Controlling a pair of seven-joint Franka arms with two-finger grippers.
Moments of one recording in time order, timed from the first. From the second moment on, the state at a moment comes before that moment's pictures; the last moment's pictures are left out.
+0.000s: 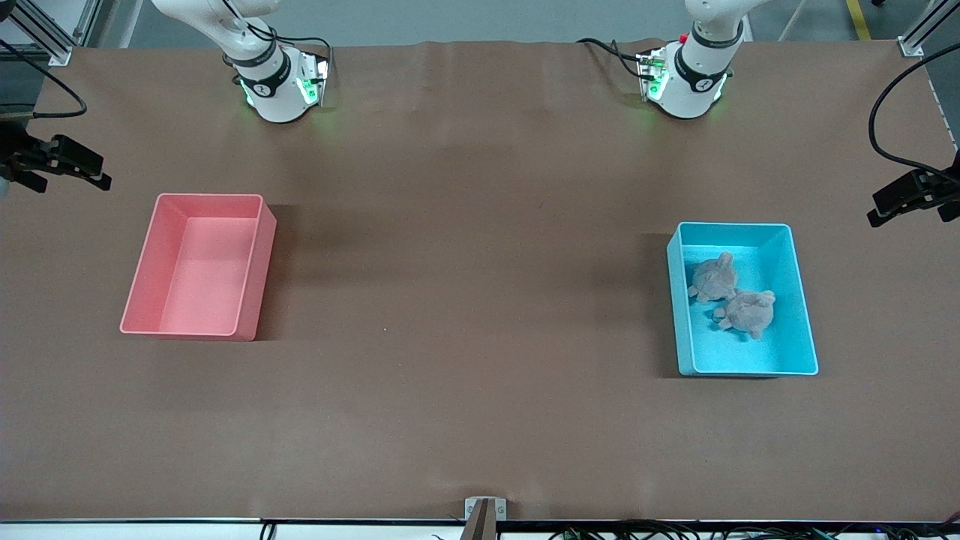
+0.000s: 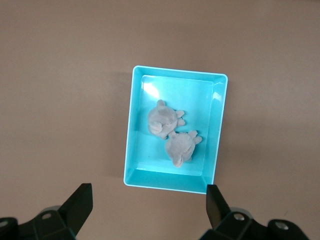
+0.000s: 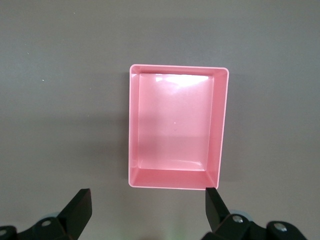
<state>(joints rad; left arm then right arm) 0.44 0.05 -0.42 -1.50 0.04 1.61 -0.03 0.04 -0.11 -0.13 -1.71 0.00 1.57 -0.11</state>
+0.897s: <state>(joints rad) -0.05 0.05 0.07 -1.50 0.00 1.61 -0.04 0.04 -0.11 -0.14 -1.71 0.00 1.57 -0.11</state>
